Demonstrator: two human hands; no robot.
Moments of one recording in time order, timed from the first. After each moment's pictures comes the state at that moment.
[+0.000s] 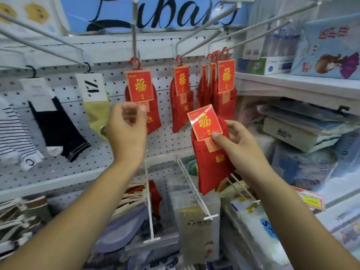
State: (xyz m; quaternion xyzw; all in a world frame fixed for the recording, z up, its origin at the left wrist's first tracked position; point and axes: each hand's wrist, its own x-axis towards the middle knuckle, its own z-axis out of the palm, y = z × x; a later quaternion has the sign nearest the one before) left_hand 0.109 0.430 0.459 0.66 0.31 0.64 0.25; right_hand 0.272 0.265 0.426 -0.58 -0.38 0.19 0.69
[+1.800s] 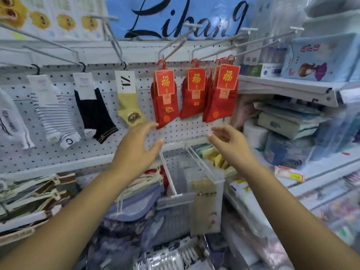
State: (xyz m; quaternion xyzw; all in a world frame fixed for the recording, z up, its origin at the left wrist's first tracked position) left_hand -0.014 0.390 0.431 0.87 0.26 0.38 0.15; right_hand 0.207 0.252 0.411 -0.71 -0.40 0.08 0.58
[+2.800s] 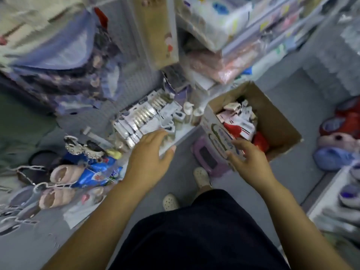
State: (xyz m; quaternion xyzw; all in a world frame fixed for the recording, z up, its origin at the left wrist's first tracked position) left_hand -0.176 0.163 0.146 0.92 0.21 0.01 0.32; right_hand -0.041 -0.092 0.107 -0.91 -0.16 0.19 0.33
